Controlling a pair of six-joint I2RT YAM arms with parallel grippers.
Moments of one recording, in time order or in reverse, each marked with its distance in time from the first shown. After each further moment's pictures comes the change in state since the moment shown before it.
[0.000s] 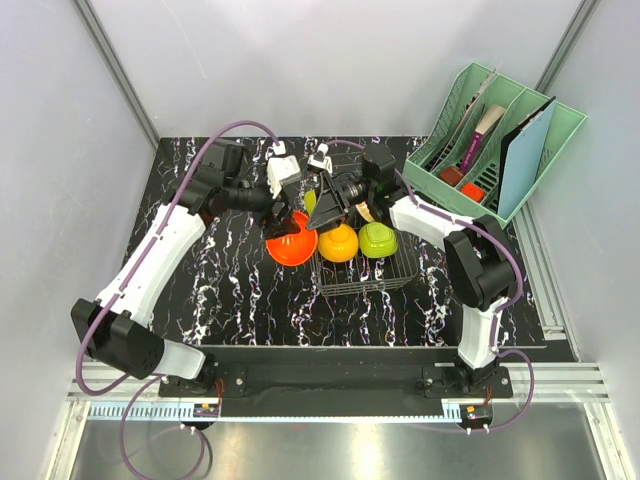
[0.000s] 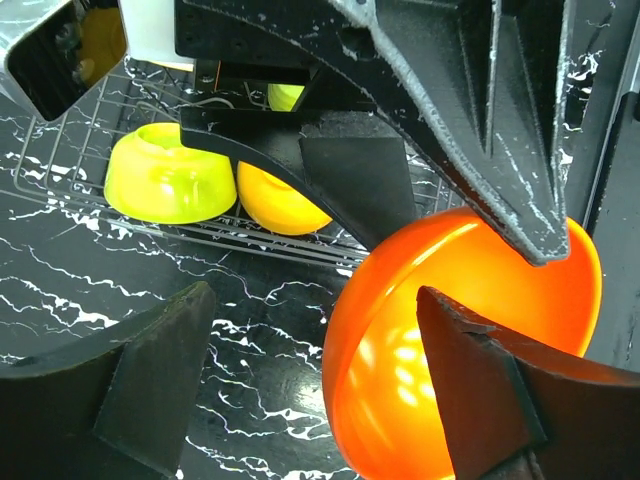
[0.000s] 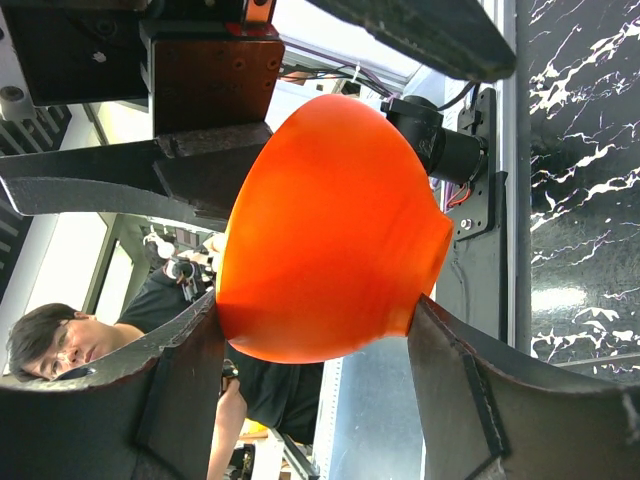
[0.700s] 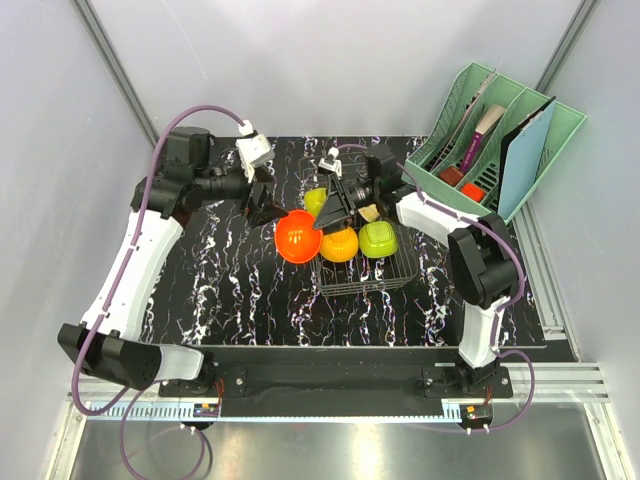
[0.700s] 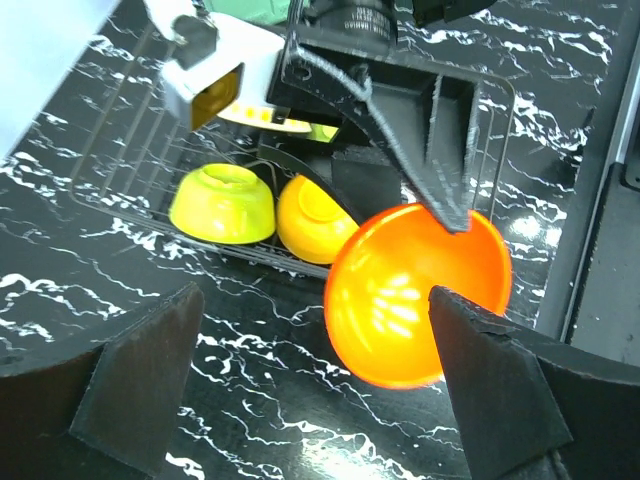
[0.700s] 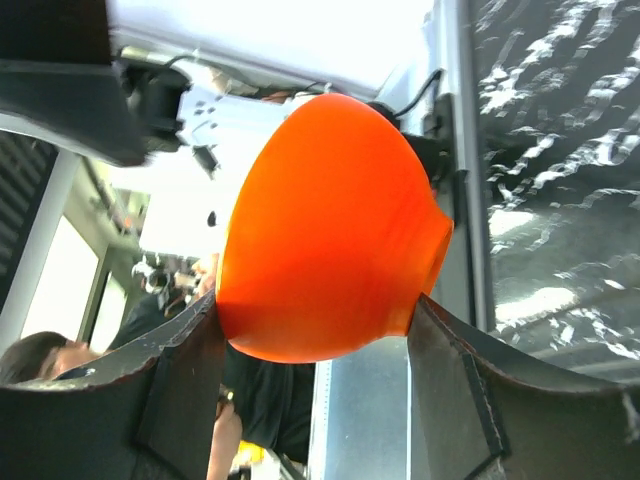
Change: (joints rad) left arm 0.118 -0.066 0.063 0.020 0.101 -0.063; right arm -0.045 0.002 0.008 -0.296 0.027 -0.264
